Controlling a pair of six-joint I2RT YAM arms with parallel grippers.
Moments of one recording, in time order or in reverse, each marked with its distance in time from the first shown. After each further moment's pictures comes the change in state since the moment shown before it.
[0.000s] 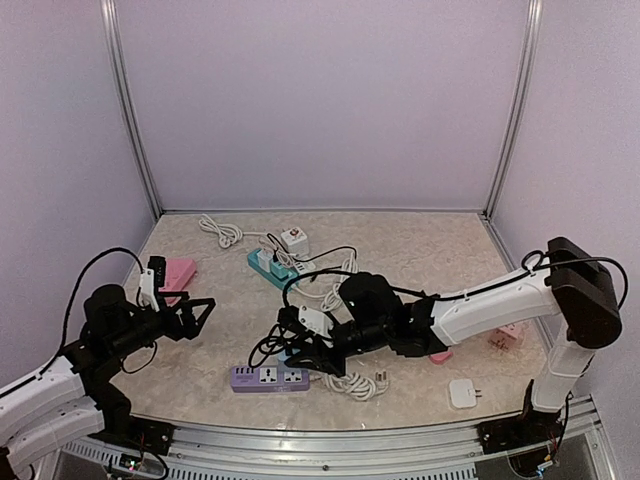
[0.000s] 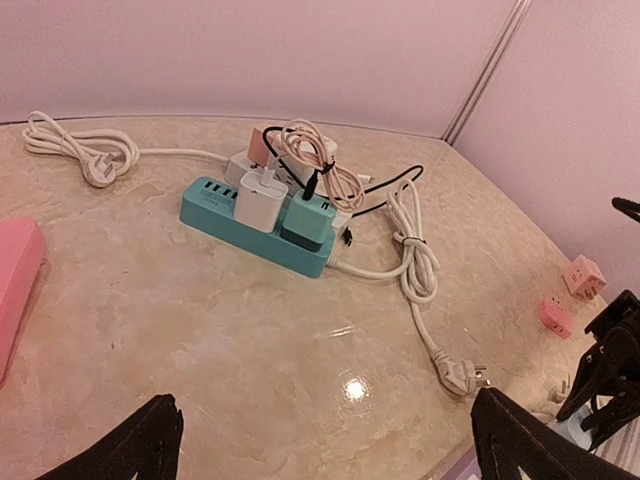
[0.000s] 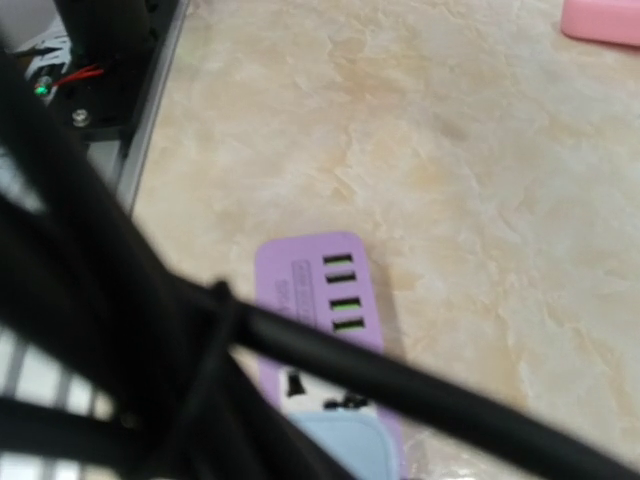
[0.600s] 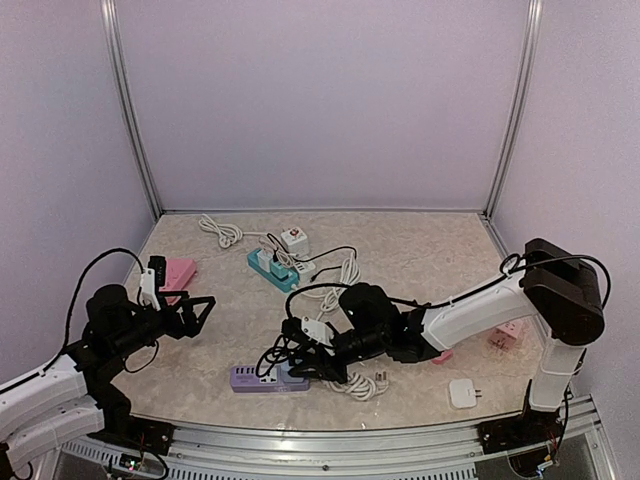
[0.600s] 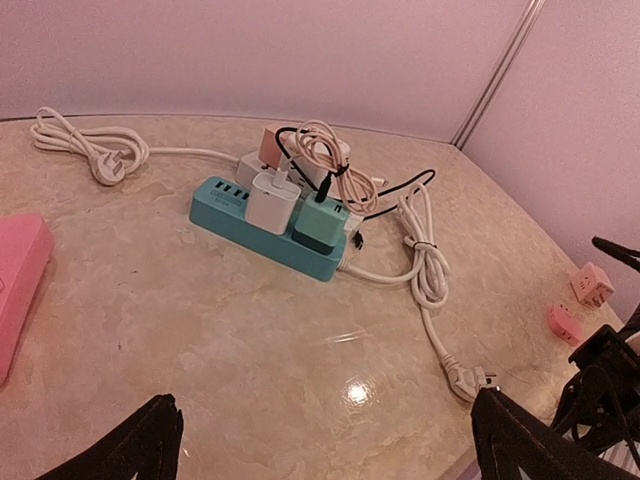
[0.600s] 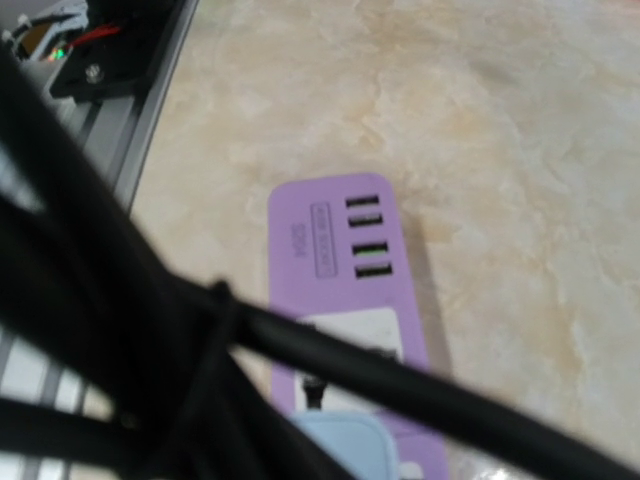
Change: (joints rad) left arm 0.018 0.044 -0.016 0.067 -0.019 -0.012; right arm -0.034 0.095 -0.047 0.119 -0.096 0.006
